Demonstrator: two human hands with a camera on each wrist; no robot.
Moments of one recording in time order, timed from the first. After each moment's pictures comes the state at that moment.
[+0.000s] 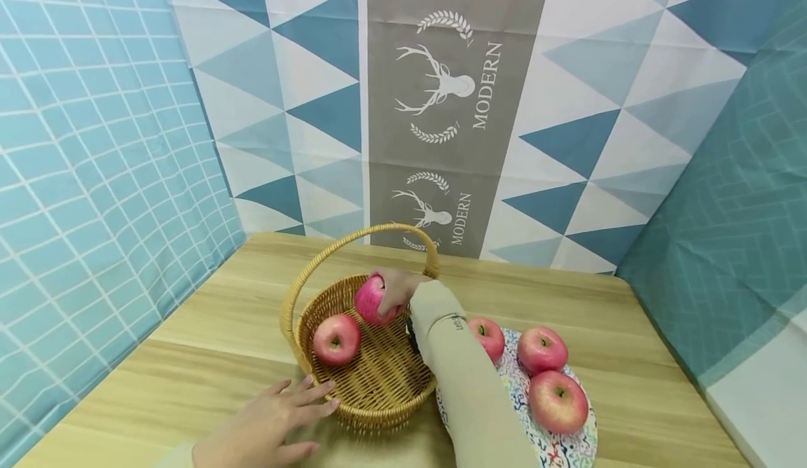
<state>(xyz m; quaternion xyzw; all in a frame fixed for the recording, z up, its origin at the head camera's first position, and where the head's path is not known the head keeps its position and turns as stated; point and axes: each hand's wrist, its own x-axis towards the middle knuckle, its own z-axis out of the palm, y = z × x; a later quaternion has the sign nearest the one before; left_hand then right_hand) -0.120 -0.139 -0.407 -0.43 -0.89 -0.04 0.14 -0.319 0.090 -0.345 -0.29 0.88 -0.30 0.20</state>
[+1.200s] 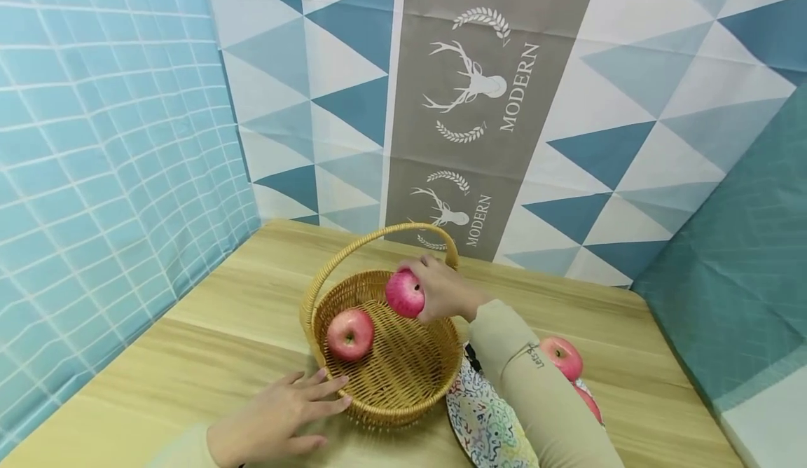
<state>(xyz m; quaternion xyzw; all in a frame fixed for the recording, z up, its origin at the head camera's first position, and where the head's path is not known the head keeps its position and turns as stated) -0.128 -0.155 -0.414 -0.46 -0.87 -0.02 0.17 -0.271 0.125 -0.313 -0.41 0.89 -0.17 -0.05</state>
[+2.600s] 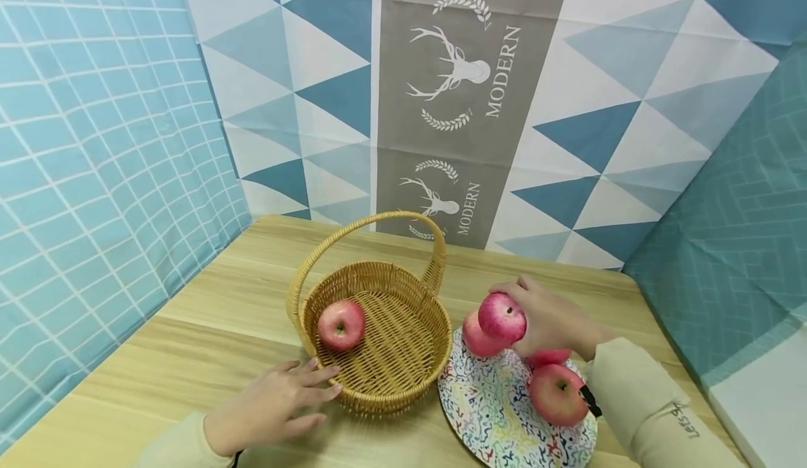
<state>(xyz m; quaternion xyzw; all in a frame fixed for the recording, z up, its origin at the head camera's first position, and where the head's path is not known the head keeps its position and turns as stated) -0.136 -0.145 -0.413 -0.48 -0.84 -0.03 0.25 -0.206 0.270 -0.305 -0.33 0.93 -0.16 -0.03</state>
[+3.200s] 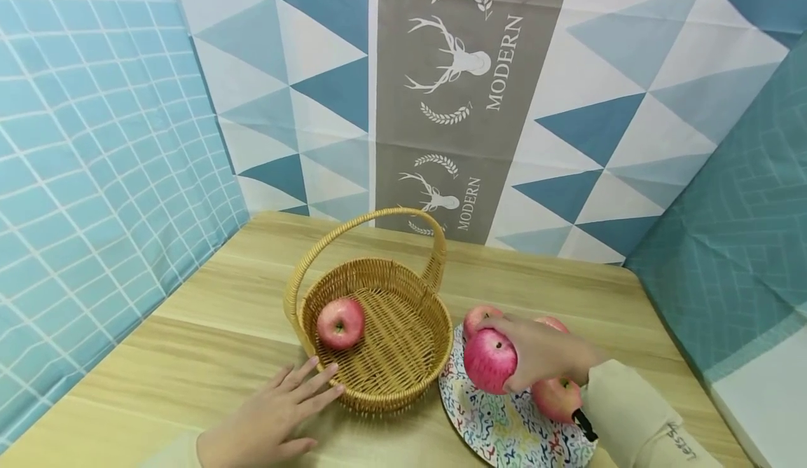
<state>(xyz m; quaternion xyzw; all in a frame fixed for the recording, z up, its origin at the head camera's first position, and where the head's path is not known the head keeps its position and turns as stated) -0.123 -0.152 -0.429 -0.43 -0.89 -0.01 0.15 -0.195 0.262 -0.335 -0.37 0.89 -0.24 0.11</state>
